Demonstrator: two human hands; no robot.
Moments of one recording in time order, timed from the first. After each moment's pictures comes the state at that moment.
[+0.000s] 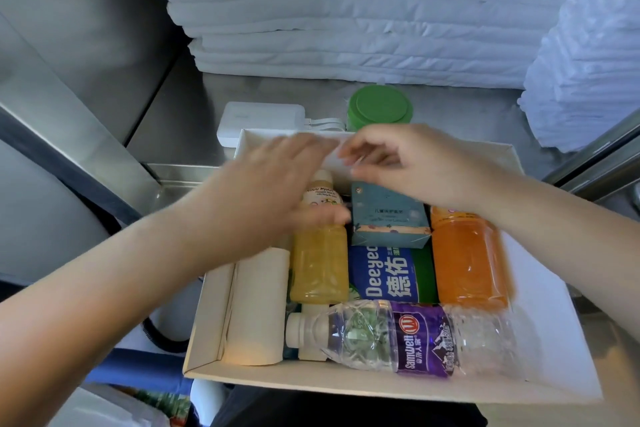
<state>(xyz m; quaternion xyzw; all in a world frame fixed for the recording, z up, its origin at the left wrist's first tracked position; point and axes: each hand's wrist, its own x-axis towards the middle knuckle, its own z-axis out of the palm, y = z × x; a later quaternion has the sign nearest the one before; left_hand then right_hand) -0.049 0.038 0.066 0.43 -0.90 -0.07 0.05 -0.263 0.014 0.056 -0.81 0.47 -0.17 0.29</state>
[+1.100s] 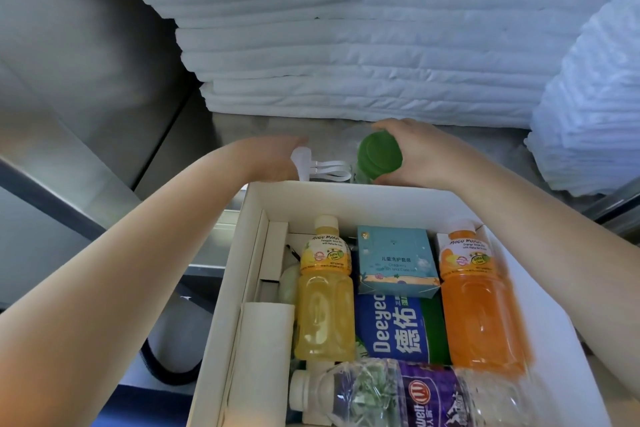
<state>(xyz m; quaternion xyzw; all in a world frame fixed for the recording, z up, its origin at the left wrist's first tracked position) -0.054 -0.103 0.044 0.57 -0.79 -0.22 -0.09 -0.289 -0.080 0.042 -0.77 0.62 -0.05 0.13</state>
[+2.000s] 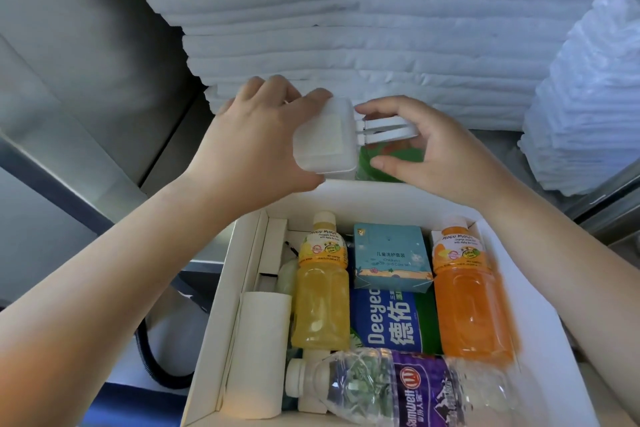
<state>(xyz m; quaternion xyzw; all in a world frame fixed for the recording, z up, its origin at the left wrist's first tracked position) -0.055 -0.021 0.100 0.53 -0.83 0.04 0.17 -0.286 -0.025 0.077 -0.81 0.44 -0.32 0.23</state>
